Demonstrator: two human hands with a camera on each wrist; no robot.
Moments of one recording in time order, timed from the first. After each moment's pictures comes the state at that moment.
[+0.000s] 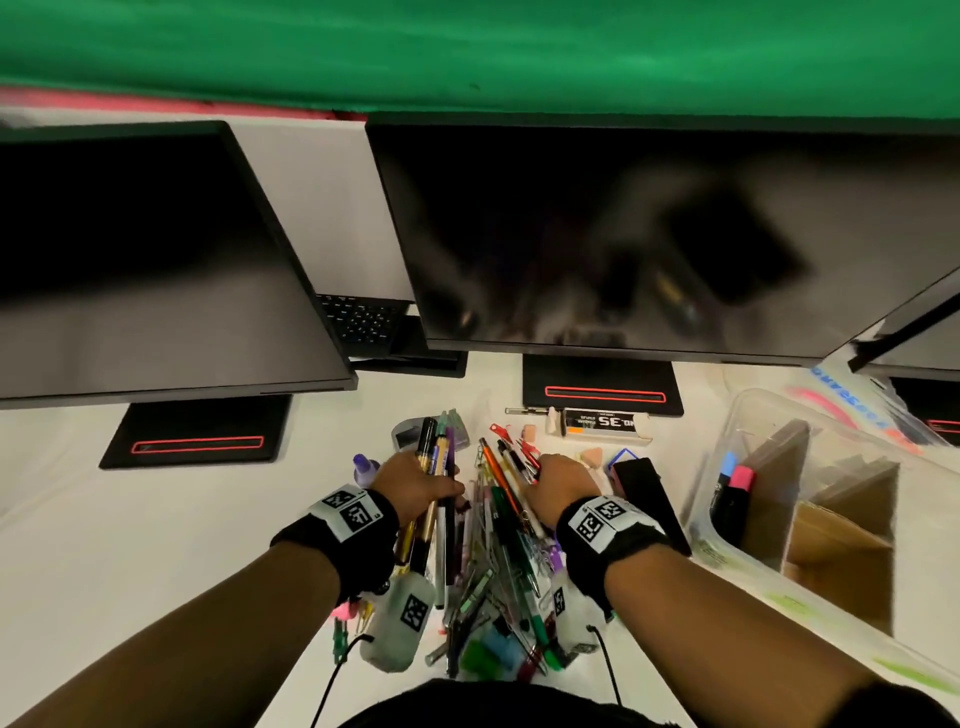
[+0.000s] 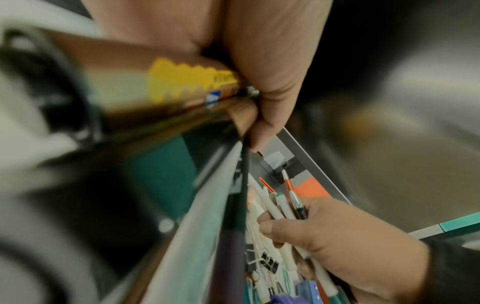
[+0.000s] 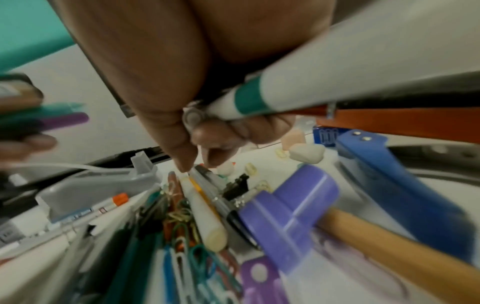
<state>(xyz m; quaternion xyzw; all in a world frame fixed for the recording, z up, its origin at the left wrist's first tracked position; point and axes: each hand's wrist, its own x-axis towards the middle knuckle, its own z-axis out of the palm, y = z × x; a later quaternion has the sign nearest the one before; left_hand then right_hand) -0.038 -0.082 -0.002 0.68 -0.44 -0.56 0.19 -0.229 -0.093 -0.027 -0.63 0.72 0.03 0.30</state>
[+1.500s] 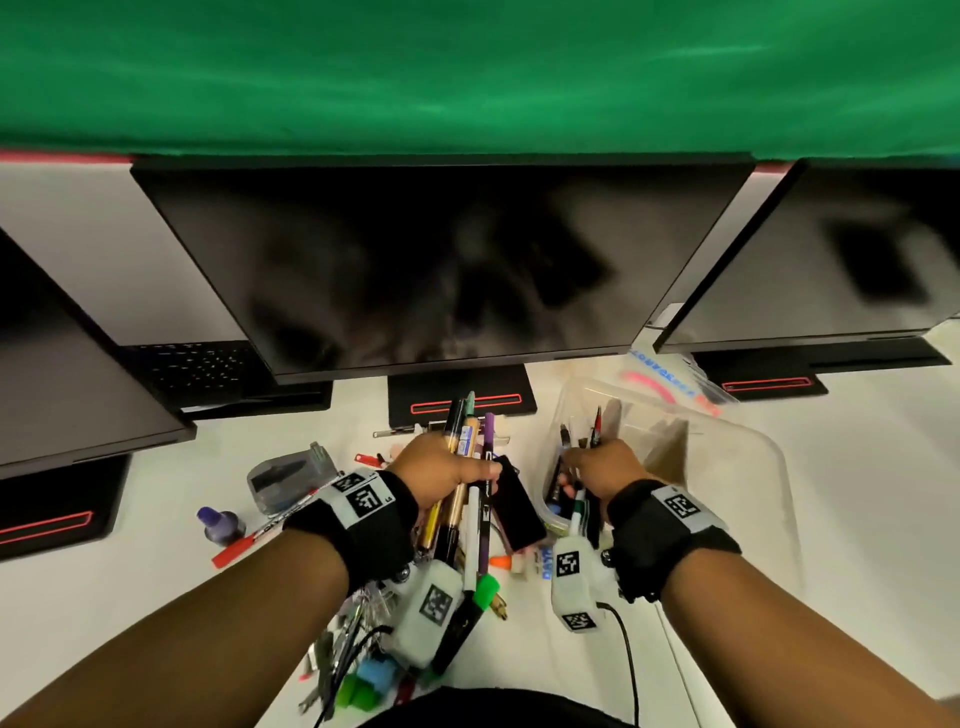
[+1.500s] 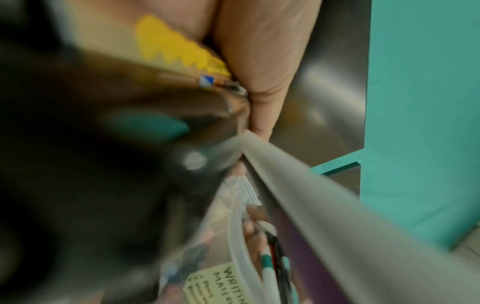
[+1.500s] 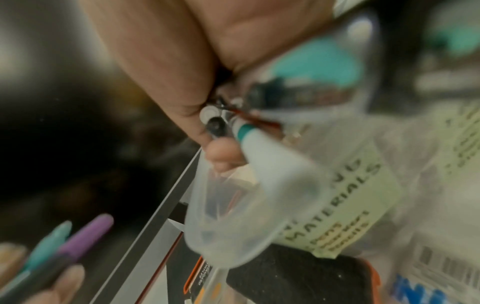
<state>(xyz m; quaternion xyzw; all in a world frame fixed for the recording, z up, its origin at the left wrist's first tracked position) -0.202 -0.089 0.049 0.54 -0.56 -0.61 0.16 -0.399 -0.051 0.047 -0.25 0.76 -0.35 0.48</state>
